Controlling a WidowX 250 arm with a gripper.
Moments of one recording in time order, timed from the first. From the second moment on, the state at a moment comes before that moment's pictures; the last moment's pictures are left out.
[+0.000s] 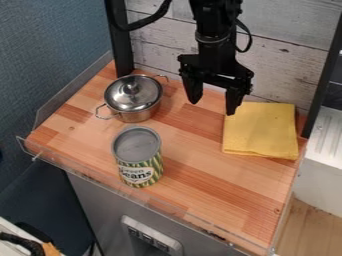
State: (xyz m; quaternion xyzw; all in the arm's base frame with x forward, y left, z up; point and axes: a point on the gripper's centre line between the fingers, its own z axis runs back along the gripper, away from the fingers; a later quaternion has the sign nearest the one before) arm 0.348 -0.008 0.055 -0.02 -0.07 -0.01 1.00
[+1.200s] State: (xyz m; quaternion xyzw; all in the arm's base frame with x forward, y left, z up) arm 0.371 -0.070 -0.002 0.02 -0.10 0.07 0.99
